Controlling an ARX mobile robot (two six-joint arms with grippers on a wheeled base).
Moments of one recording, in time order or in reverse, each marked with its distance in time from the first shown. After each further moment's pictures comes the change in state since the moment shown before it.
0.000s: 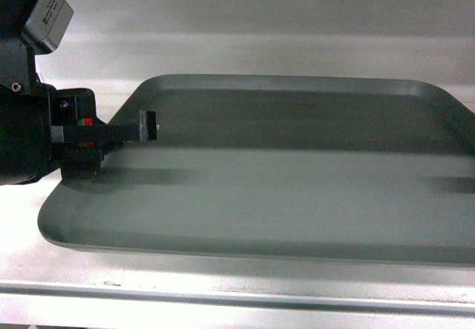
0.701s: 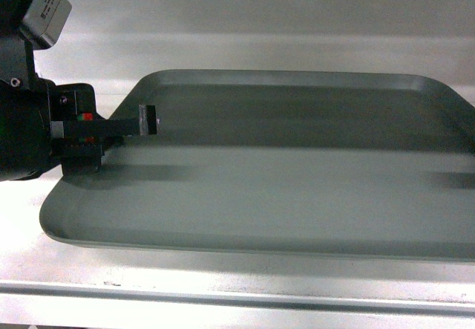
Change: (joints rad) left arm 0.003 0.000 0.002 0.011 0.001 -0.007; right arm 0.000 -0.002 0.000 0.016 0.007 0.000
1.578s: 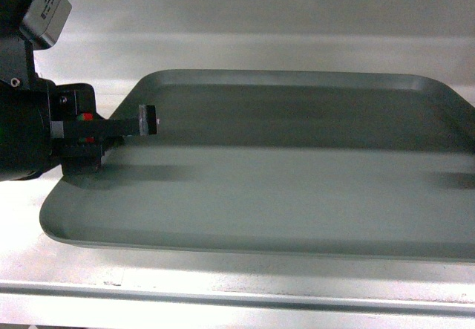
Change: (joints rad) left arm 0.000 0.000 0.000 0.000 0.000 0.000; right arm 0.000 0.000 0.000 0.000 0.000 0.000
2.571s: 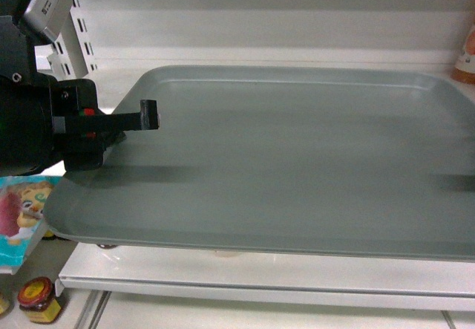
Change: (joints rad) left arm 0.003 0.002 0.007 0.002 0.007 0.000; right arm -0.001 -0.005 0.000 0.002 0.002 0.000
